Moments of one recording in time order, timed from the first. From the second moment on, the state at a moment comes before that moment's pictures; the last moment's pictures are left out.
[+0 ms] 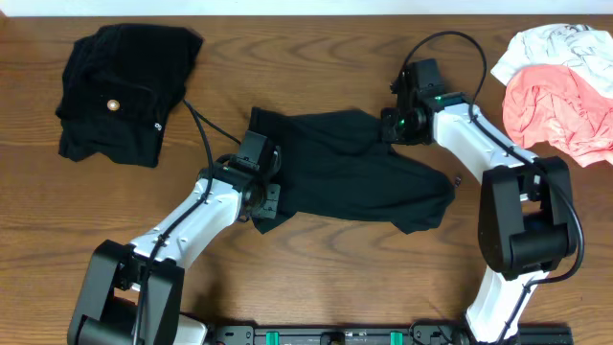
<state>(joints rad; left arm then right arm) -0.38 1.58 0.85 -0.61 0.02 -0.20 0.23 2.00 1.35 -0.55 -0.19 0.29</state>
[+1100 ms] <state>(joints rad) -0.38 1.58 0.85 -0.60 0.02 -0.20 0.20 2.06 1.38 -0.23 -0.15 0.36</state>
